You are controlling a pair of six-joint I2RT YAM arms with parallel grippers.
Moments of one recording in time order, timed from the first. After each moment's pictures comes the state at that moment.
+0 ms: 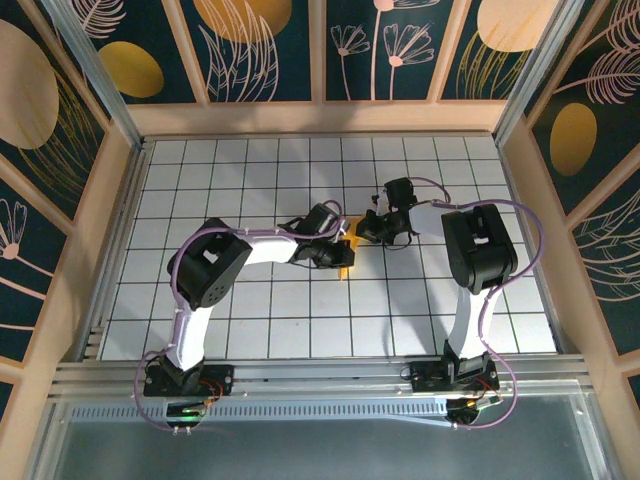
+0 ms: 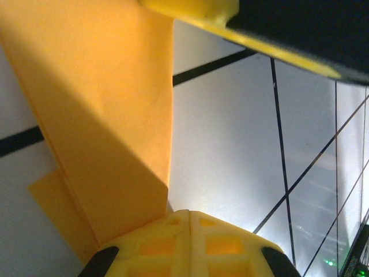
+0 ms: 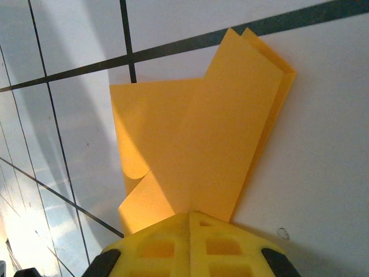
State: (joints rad) left arm -0.76 2.06 1.18 -0.05 0.48 -0.72; right arm 0.31 1.96 1.09 -0.22 -0.57 0.54
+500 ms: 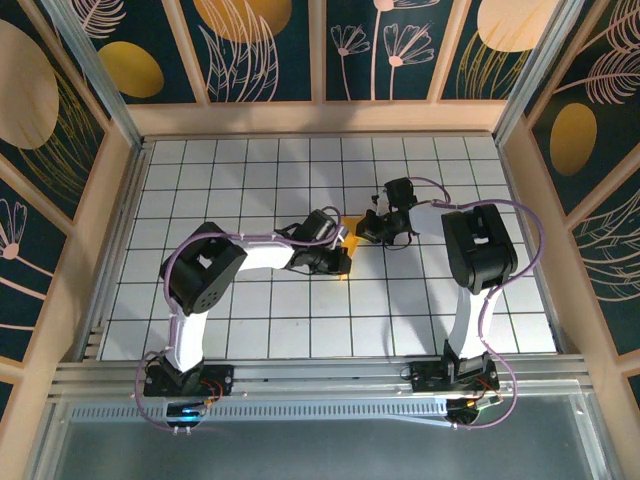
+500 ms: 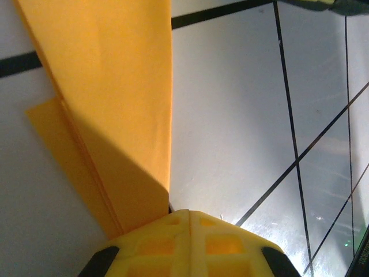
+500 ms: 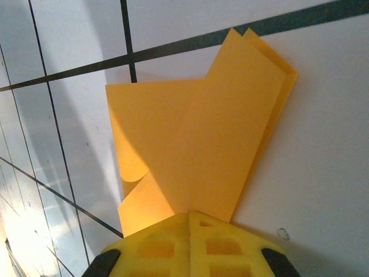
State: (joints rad) left arm -0.78 2.01 1.11 -0.05 0.46 -0.68; right arm 0.31 1.96 1.09 -0.22 -0.57 0.54
